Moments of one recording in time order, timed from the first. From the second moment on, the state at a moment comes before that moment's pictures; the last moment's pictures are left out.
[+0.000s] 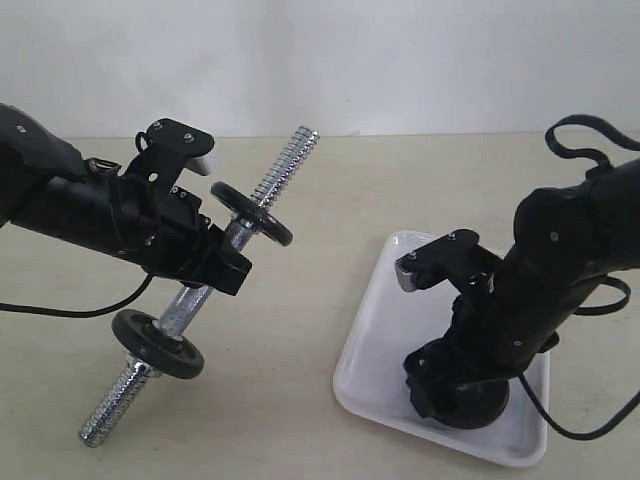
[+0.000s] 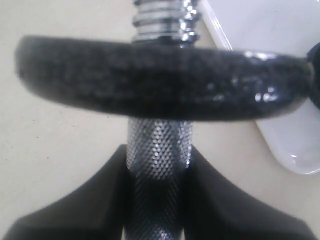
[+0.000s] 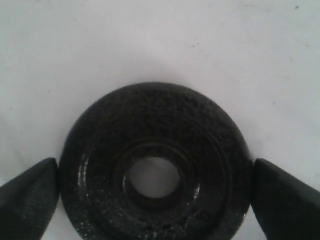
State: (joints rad) left arm -0.39 1.69 -0.90 -0.99 0.37 1.17; right arm 0.49 1.76 -0.79 0.16 0.47 -0.23
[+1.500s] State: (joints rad) left arm -0.39 1.69 -0.90 -0.99 0.37 1.17; right arm 0.49 1.78 -0.81 0.15 0.50 -0.21
